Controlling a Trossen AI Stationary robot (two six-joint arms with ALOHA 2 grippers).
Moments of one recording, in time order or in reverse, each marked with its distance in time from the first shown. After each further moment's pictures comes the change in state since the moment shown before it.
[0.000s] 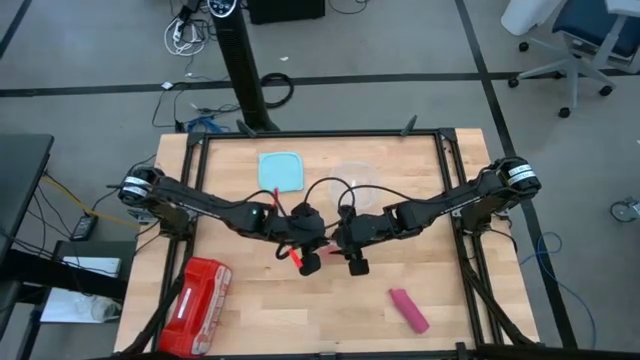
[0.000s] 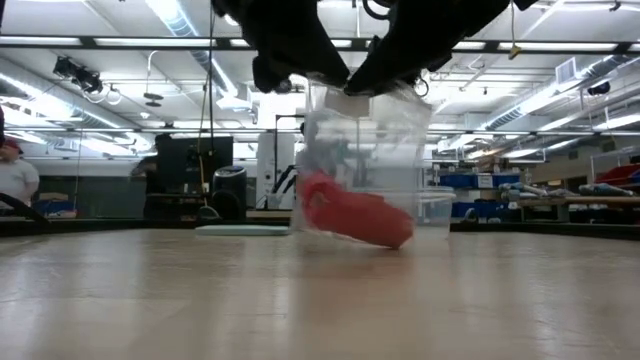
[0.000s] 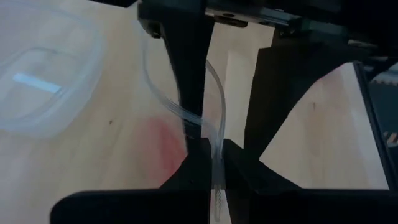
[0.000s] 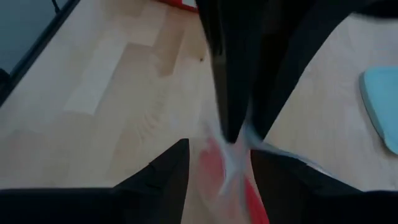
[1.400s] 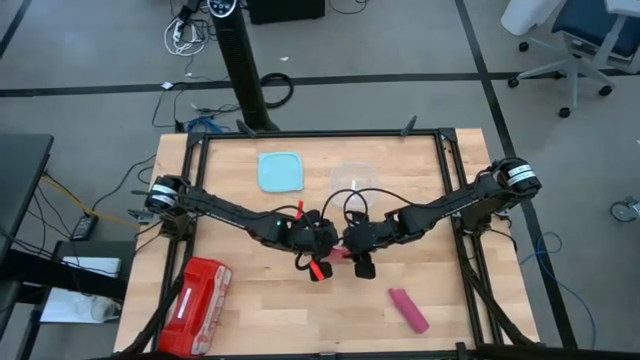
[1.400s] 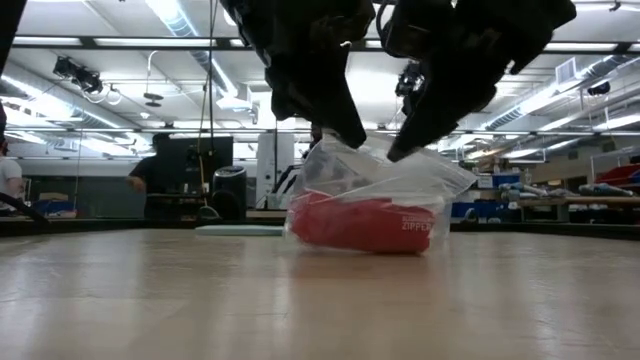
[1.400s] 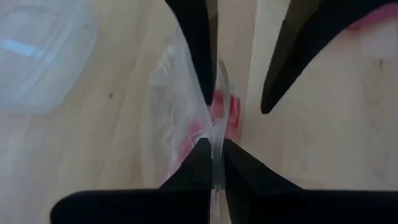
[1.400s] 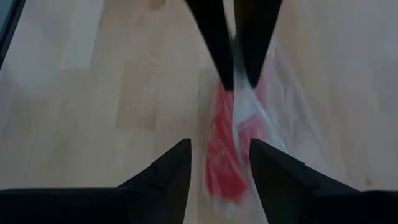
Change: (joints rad) left arm -0.020 0.215 0.160 -0.148 -0.059 0.021; right arm 0.017 0.001 -0.105 -0.062 -0.023 0.244
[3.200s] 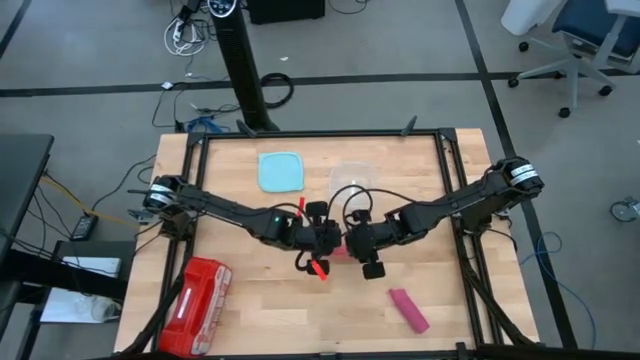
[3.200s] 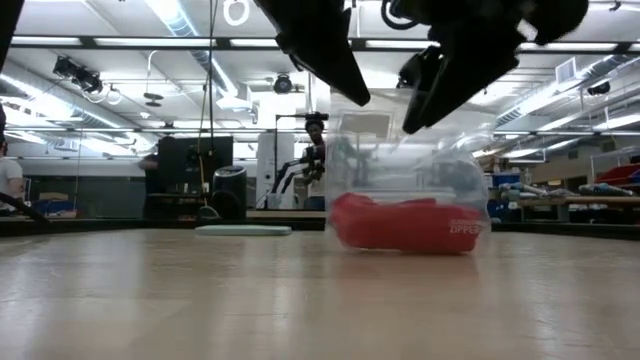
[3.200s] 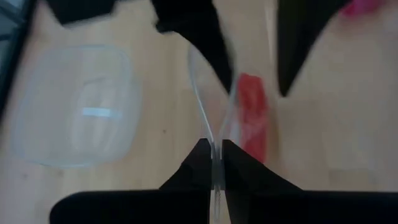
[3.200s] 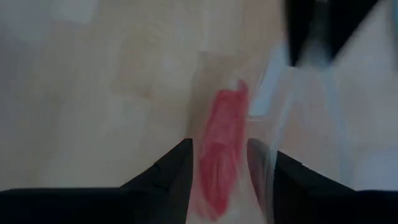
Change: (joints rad) left arm -0.014 -0.012 0.135 -0.145 -0.137 0.293; right arm 0.033 -0.020 0.144 -0.287 0.041 -0.172
